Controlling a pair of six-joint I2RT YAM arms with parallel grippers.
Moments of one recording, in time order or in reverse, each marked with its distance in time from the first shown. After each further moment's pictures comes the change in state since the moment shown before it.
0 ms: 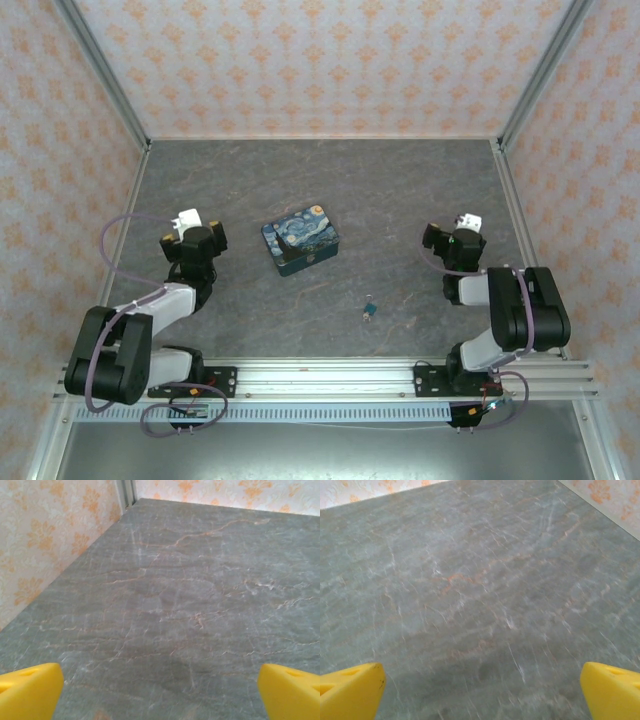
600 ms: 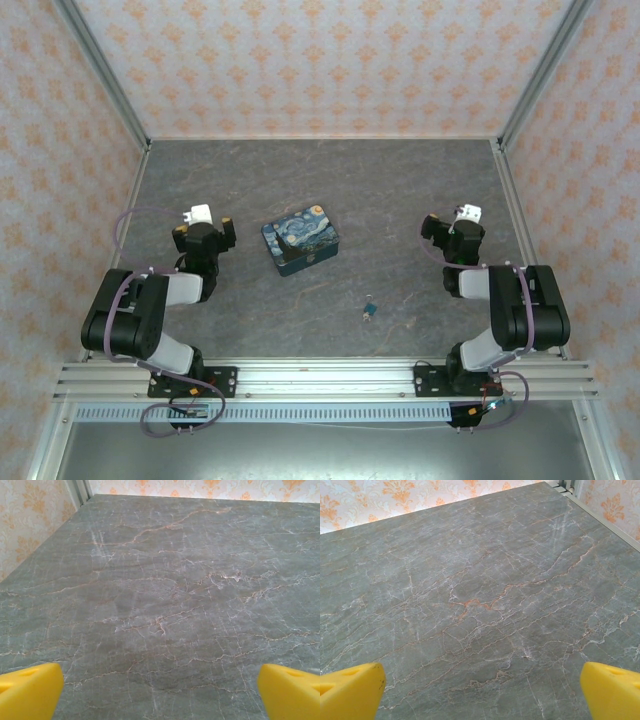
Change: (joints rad) left arm 0.025 0.224 0.029 0.210 0.148 0.063; right arm 0.000 0.000 0.044 -0.013 -0.024 0.000
